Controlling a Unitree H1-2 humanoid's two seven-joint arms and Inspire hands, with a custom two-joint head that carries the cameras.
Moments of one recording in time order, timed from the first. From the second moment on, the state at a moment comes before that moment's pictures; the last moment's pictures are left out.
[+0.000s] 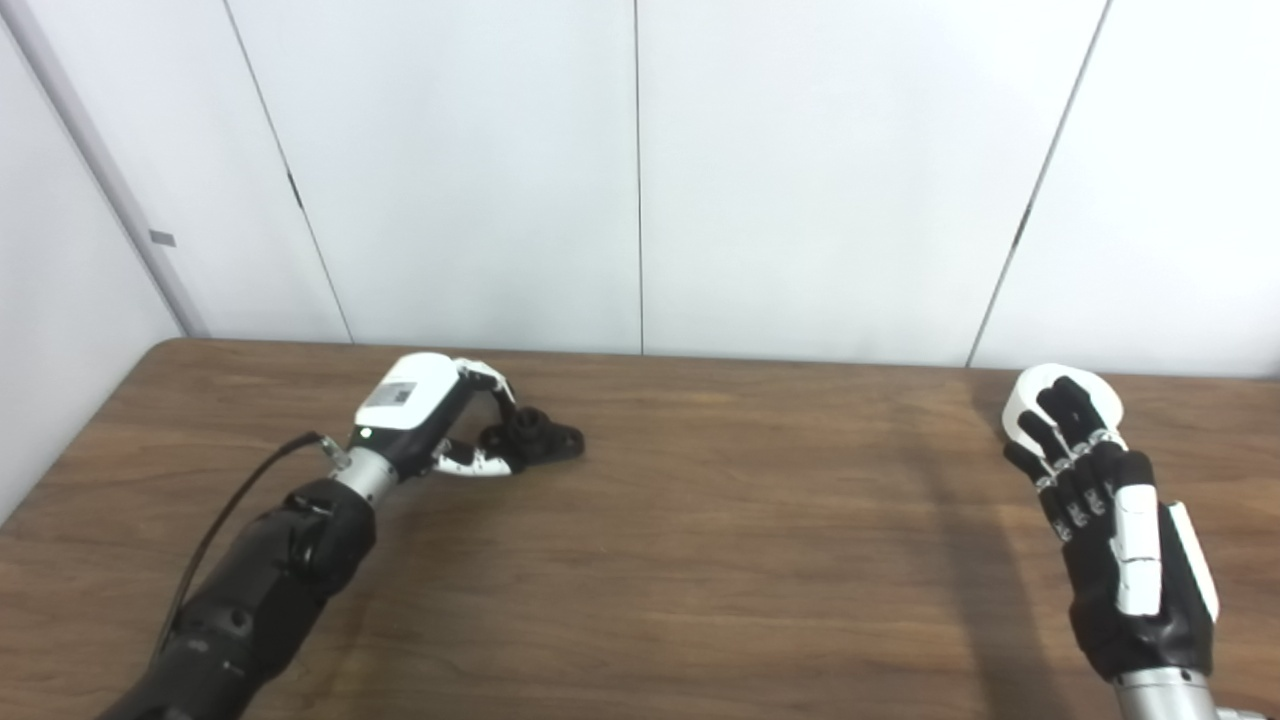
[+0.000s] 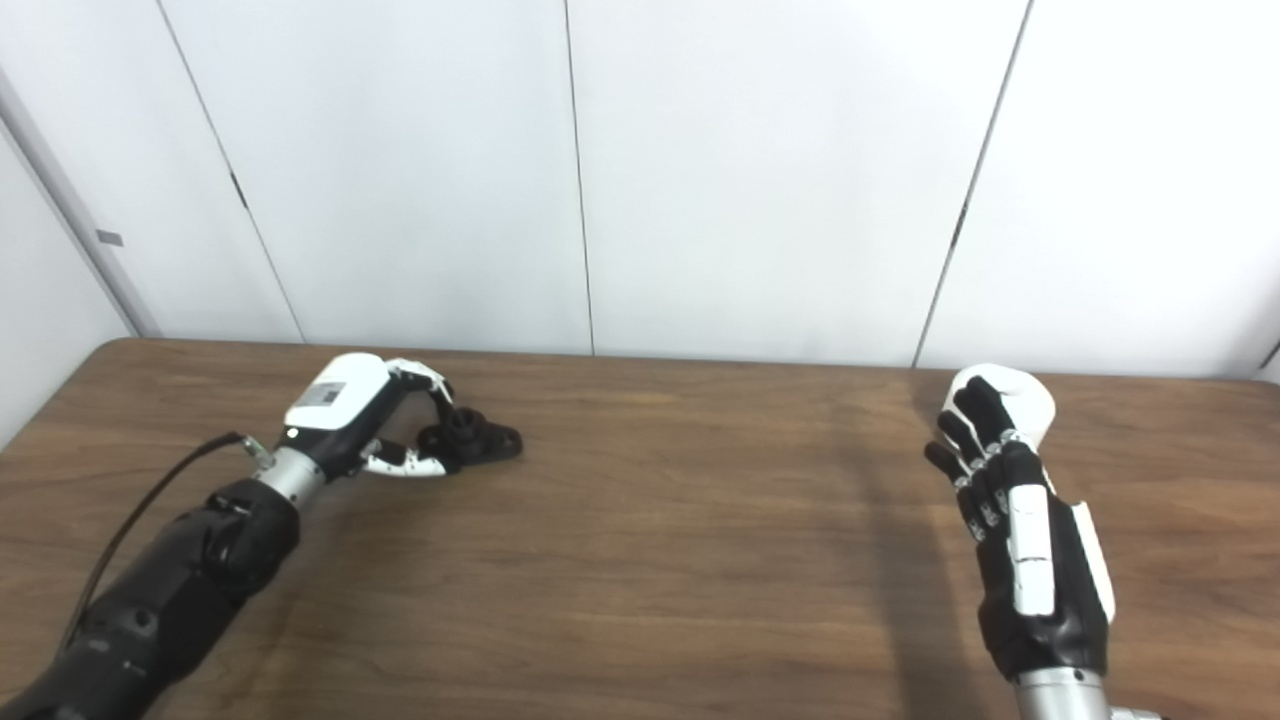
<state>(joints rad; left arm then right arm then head) -0.58 0.49 -0.33 0.68 0.67 -0.42 0.23 -0.03 -0.13 -0.12 -0.32 0.23 0.05 0.04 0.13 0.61</state>
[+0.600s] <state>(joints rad) -0.46 0.43 -0.34 0.48 0.65 -0.45 0.14 -0.09 -0.13 -0.12 -0.35 0.22 0.09 0.04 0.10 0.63</state>
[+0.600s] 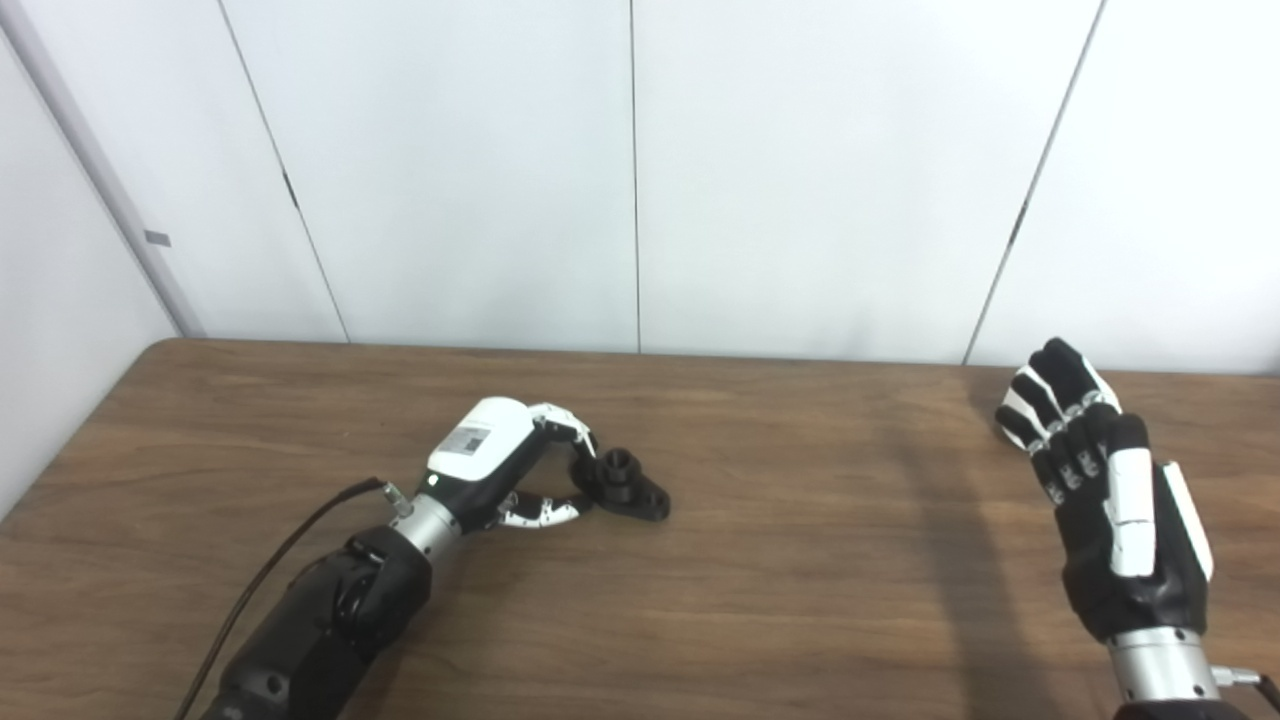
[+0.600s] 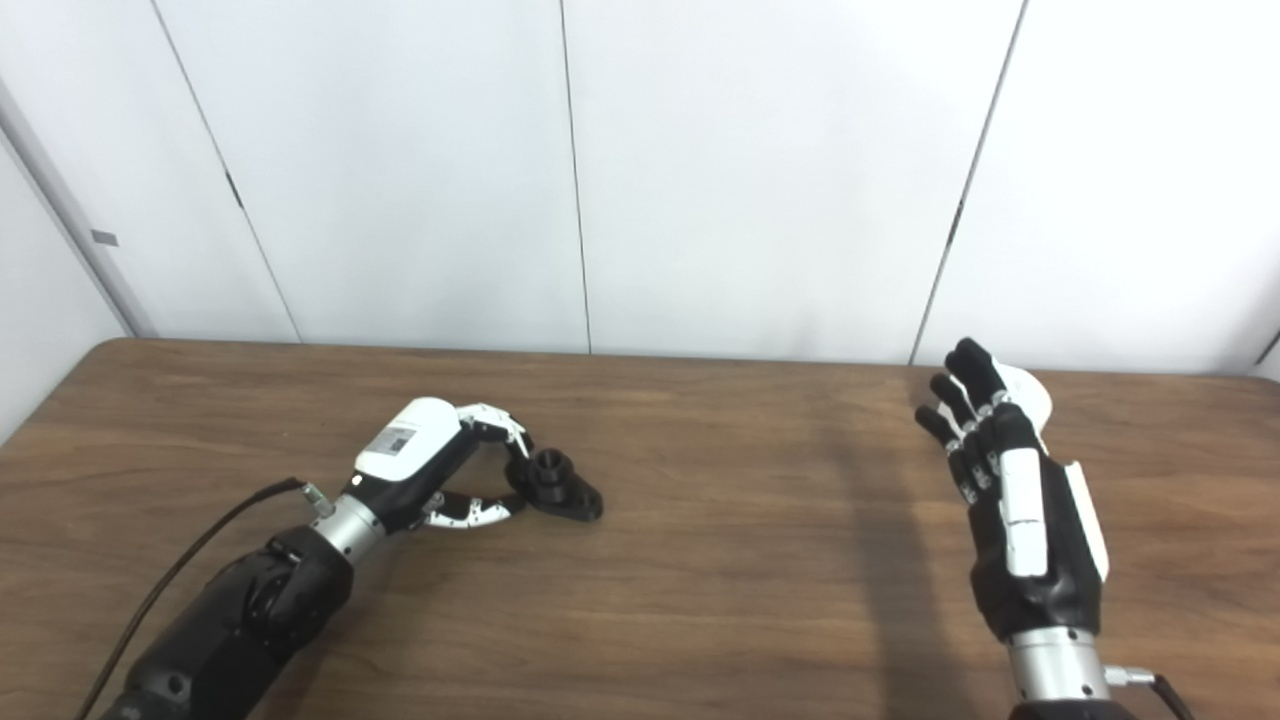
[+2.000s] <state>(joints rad) -0.44 0.41 -0.27 0.46 0.61 -0.44 0.06 -0.13 -0.12 -0.13 -0.37 0.21 0.11 0.01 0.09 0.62</state>
